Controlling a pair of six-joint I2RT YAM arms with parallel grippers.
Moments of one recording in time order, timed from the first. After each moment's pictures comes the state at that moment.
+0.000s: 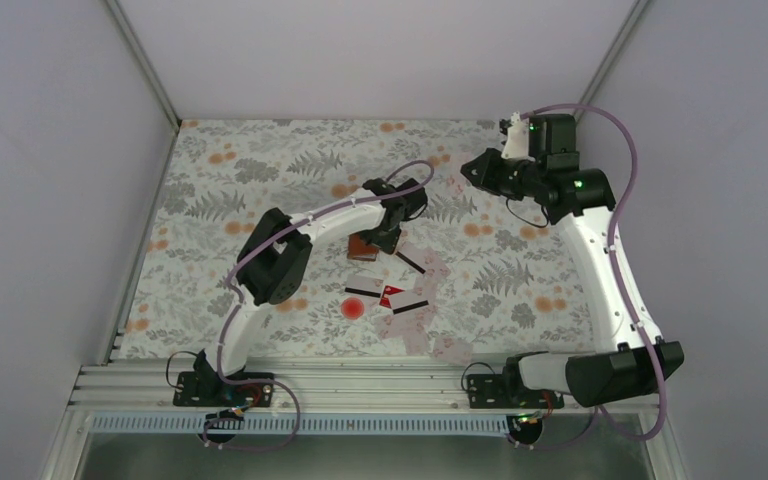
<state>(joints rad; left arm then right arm) -0.83 2.24 1.87 -1.11 -0.39 -0.48 0.19 1.30 1.51 -0.91 -0.44 0.49</state>
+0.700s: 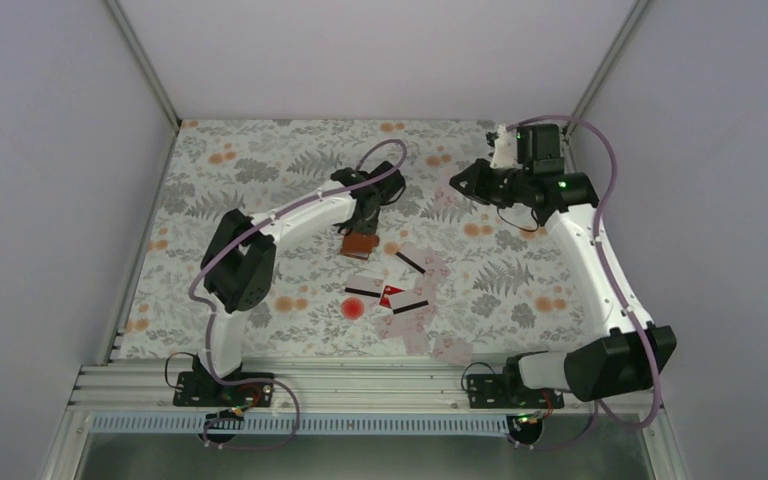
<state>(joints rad) -0.77 2.04 1.73 -1.04 -0.44 -0.53 0.18 1.32 1.40 -0.85 -0.52 0.50</state>
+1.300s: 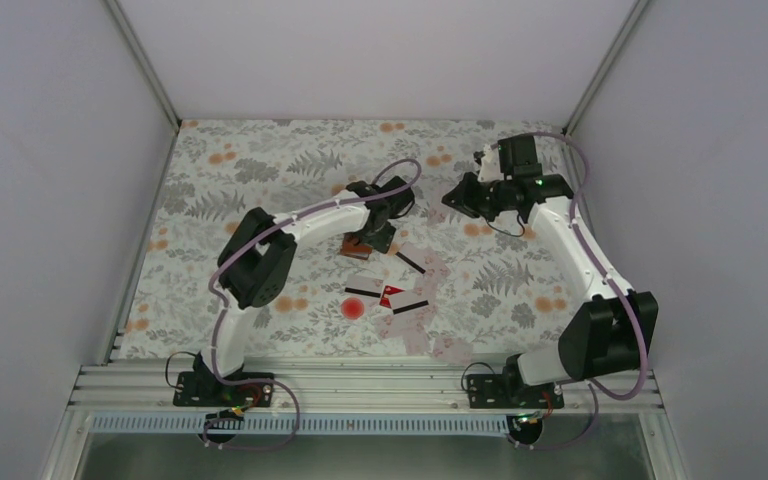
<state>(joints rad) -0.80 2.11 1.68 -0.94 -0.37 -0.43 0.18 1.43 1.28 -0.78 -0.55 0.54</state>
